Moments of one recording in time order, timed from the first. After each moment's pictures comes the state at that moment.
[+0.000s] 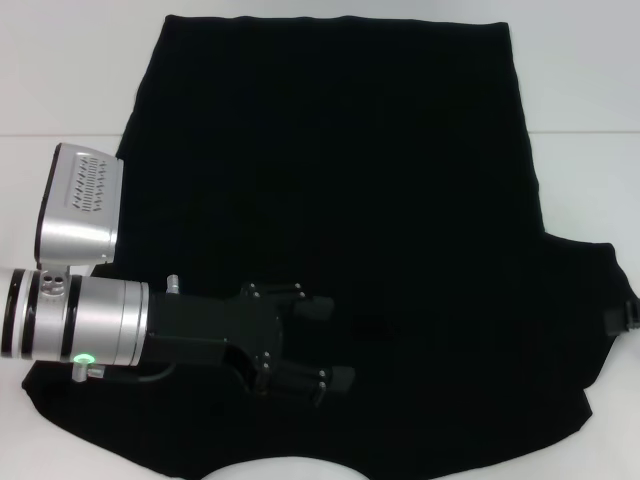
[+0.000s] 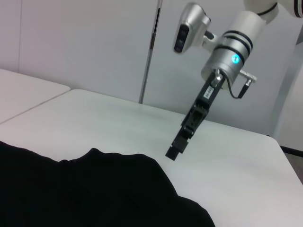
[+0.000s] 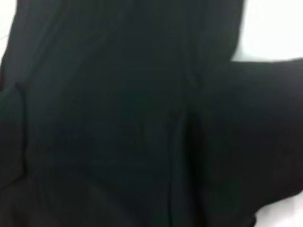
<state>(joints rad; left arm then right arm) -0.61 -2.12 0.78 0.64 2.07 1.61 -1.32 0.60 1.87 -0.58 -0.71 -2.49 -1.60 2.45</state>
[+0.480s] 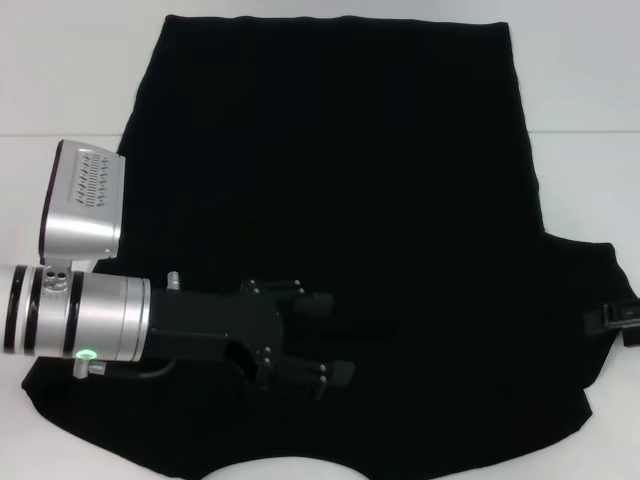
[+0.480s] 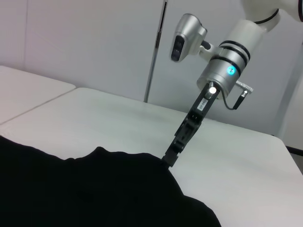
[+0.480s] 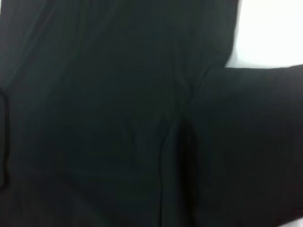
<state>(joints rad) -0.62 -2.12 0.78 0.64 2.07 1.60 -1.33 0.63 1.87 -0.62 -0.61 -2.49 -1.46 2.43</state>
